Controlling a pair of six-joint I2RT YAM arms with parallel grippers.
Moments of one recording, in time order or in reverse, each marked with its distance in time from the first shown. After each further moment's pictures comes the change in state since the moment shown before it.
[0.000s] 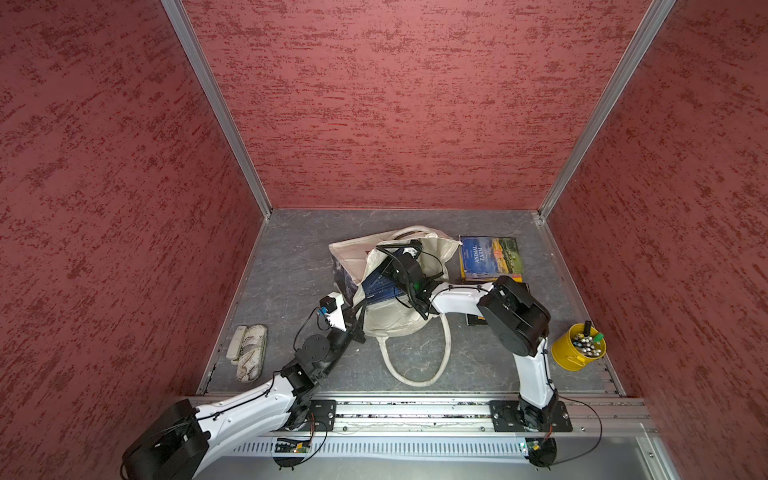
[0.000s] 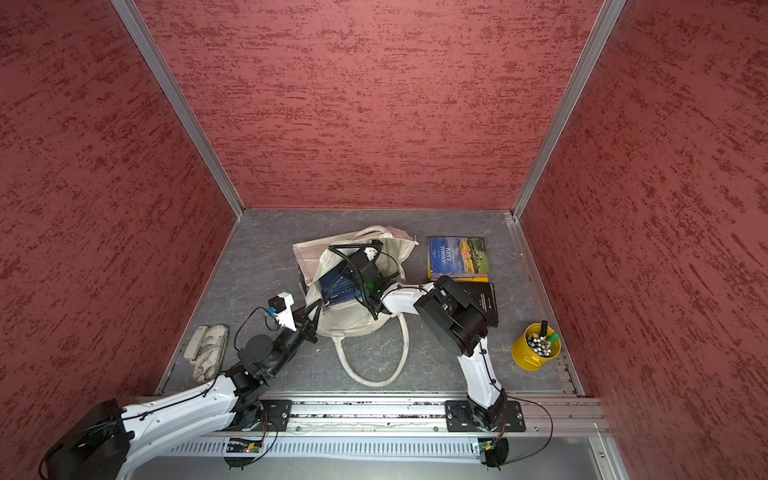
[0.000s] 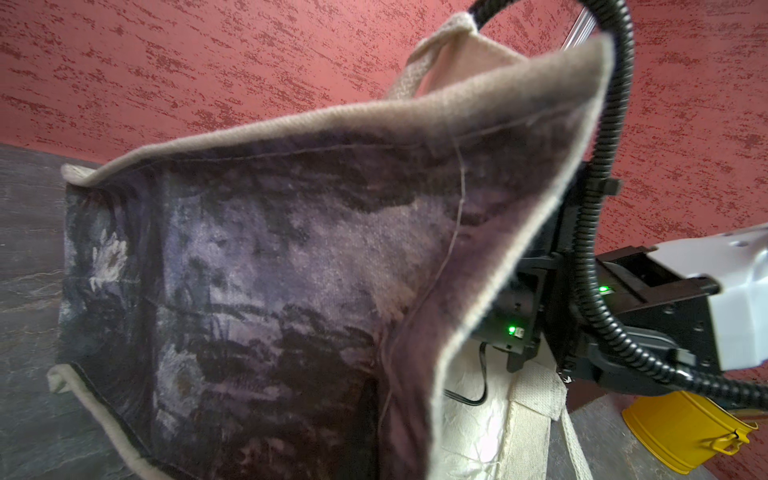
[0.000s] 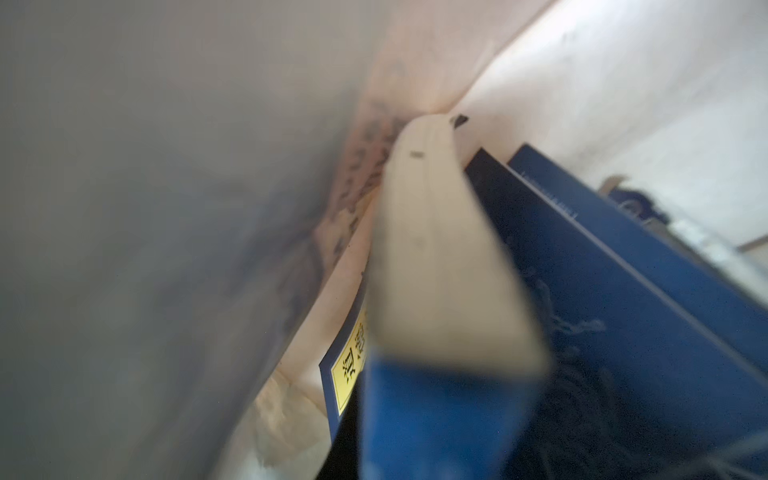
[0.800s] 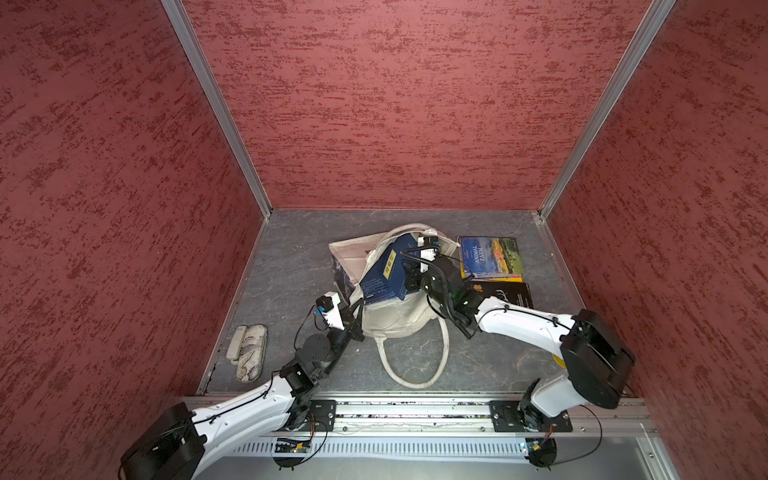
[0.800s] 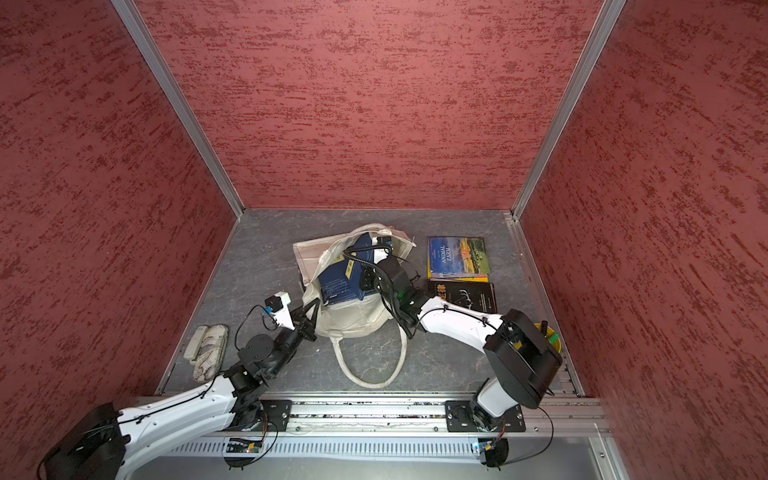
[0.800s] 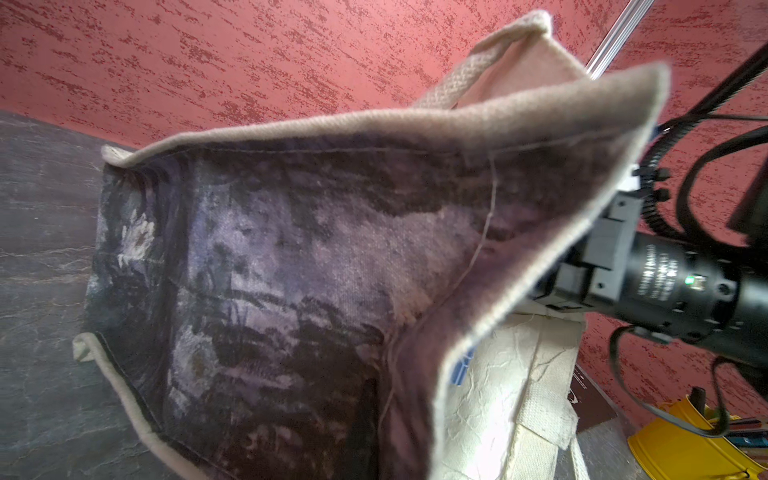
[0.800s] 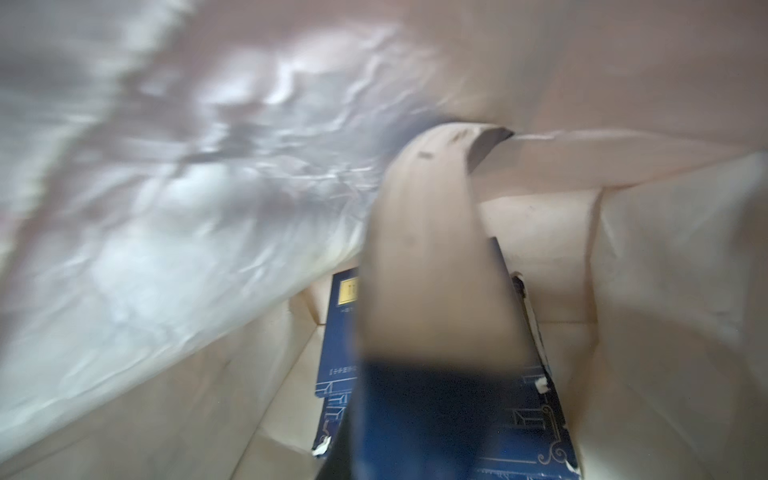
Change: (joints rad) left arm 0.000 -0.021 0.014 -0.063 -0.060 -0.061; right arm 0.008 -0.512 -0.285 -0.131 -0.077 -0.533
